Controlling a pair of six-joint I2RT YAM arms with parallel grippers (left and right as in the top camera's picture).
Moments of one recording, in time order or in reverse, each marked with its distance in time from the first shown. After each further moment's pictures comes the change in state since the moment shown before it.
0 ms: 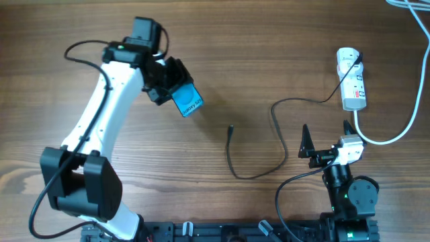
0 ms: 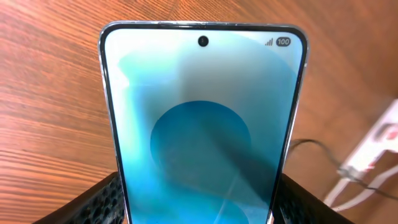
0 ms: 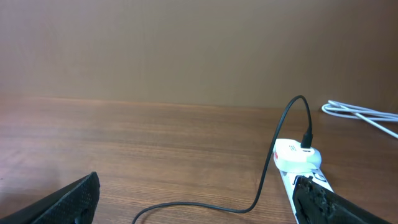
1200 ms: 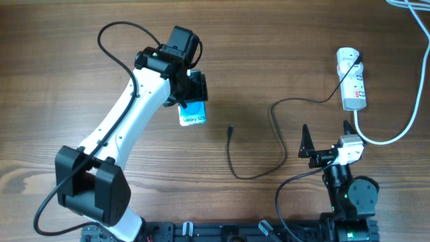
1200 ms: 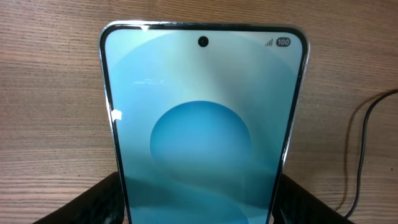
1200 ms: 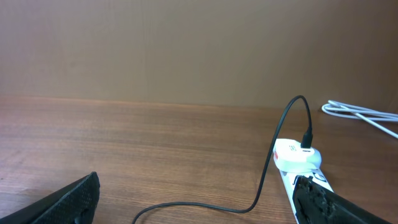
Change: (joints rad) left arm -0.175 0.000 0.000 -0.035 -0.222 0.264; right arm 0.000 0.000 0.000 0.000 0.000 0.000
